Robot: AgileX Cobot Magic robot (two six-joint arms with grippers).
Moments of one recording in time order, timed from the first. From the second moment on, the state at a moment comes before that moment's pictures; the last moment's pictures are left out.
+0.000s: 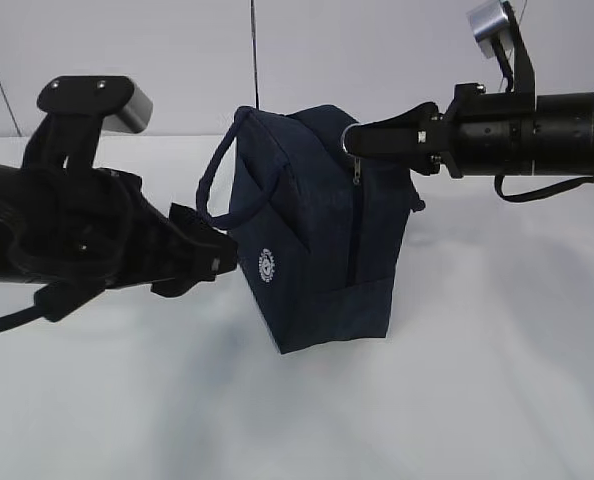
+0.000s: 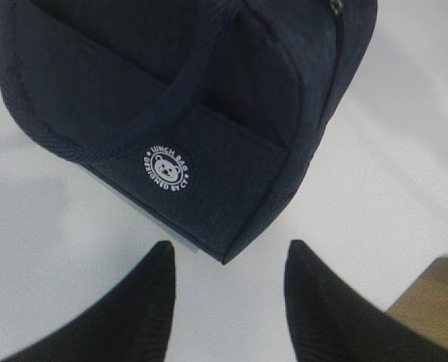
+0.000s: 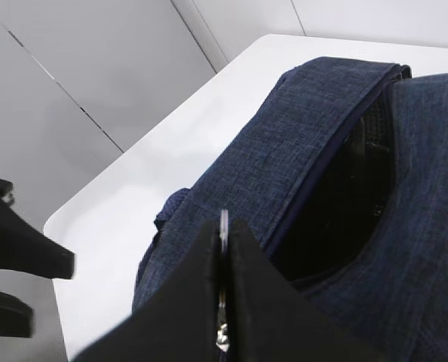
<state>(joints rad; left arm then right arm) -0.73 1.39 -0.76 -0.53 0.13 0.21 0.08 1.77 -1.04 1.74 1.01 -1.74</state>
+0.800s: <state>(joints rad) -0.79 1.72 -1.03 -0.65 0.07 0.21 0.08 1.77 -1.04 1.72 1.03 -1.74</state>
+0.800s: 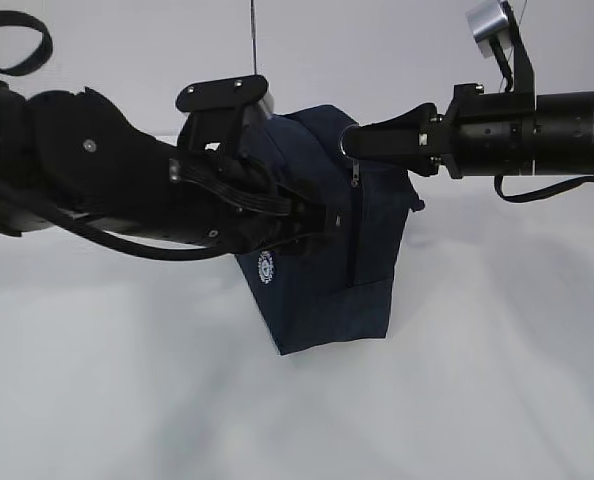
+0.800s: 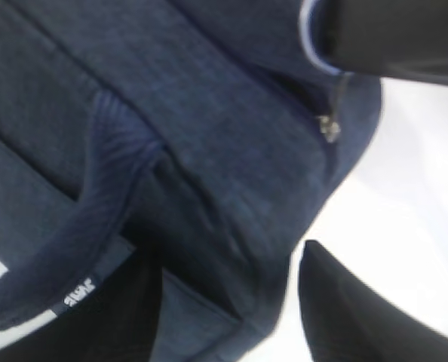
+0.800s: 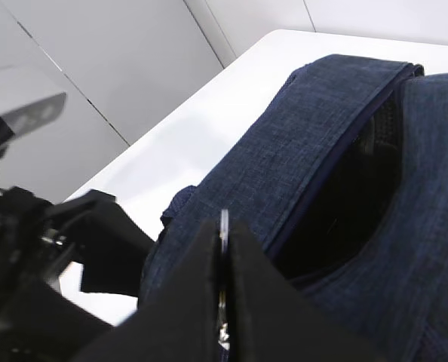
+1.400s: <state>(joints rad) -0.79 1.74 -1.03 -0.70 0.05 0.21 0.08 1.77 -1.04 1.72 1.05 -1.72</state>
